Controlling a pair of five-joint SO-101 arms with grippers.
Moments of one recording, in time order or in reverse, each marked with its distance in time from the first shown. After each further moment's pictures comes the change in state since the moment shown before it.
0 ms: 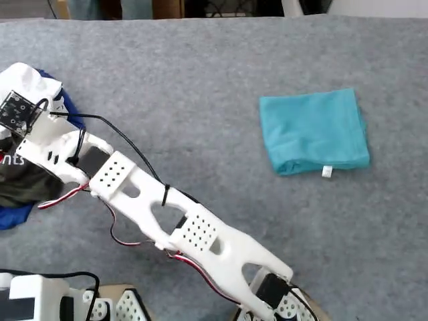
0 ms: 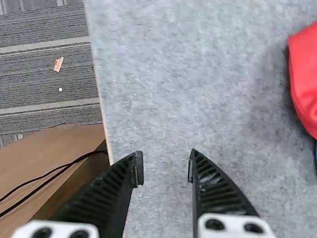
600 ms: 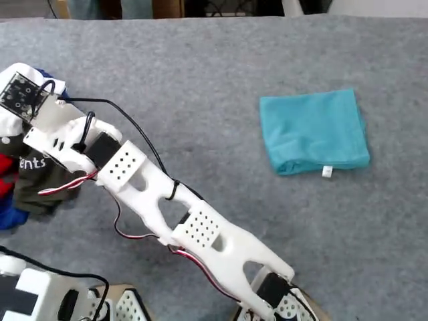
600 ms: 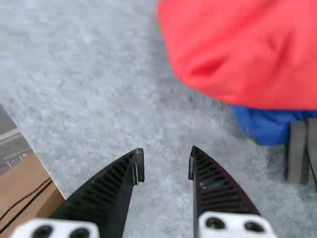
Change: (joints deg) left arm 19.5 0.0 0.0 5.4 3.2; right arm 2.2 1.6 -14.8 18.8 0.0
